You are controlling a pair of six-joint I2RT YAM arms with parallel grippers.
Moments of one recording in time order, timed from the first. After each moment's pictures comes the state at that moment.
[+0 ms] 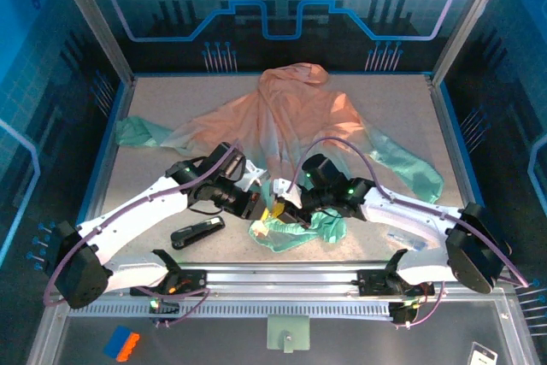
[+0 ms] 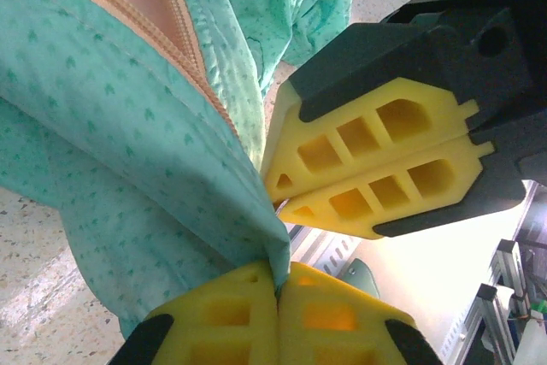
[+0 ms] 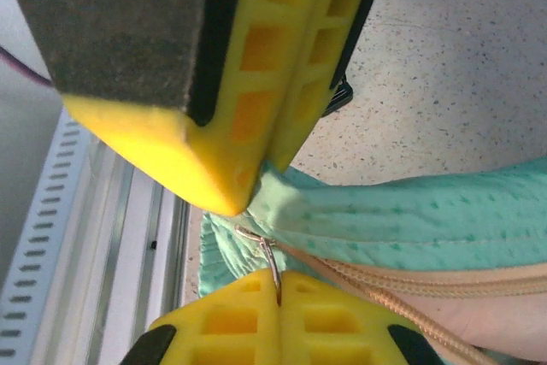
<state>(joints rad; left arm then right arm) -0.67 1.21 0.93 -0.81 0.62 -0.34 0.83 1.30 0.75 -0.24 -0.61 -0.33</state>
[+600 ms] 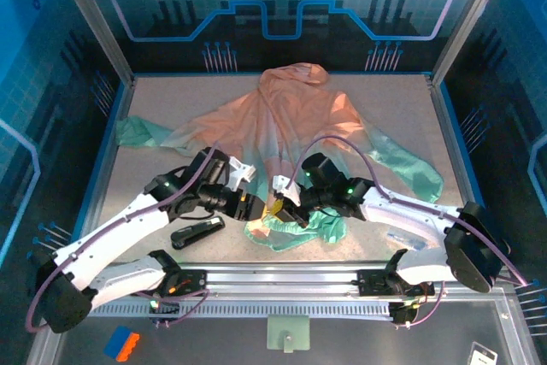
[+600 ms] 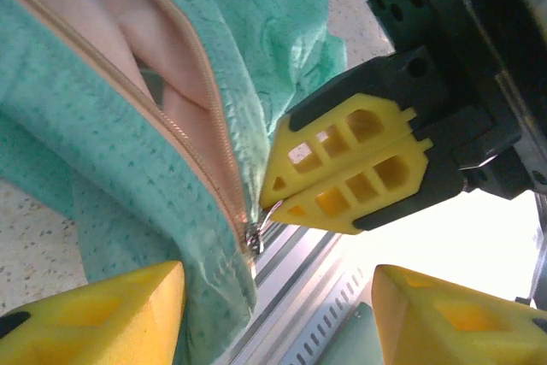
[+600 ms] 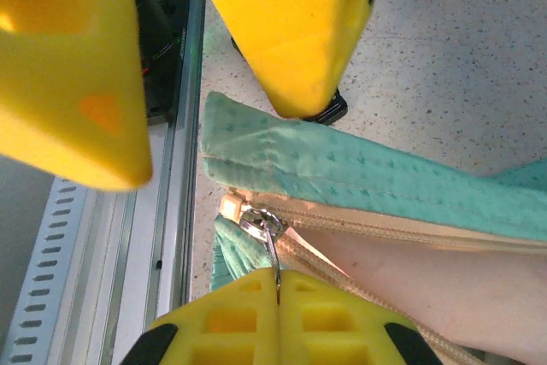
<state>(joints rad) -0.65 1.01 0.82 -0.70 0.51 -0.46 0.83 1.31 0.75 -0.20 -0.61 -0.26</state>
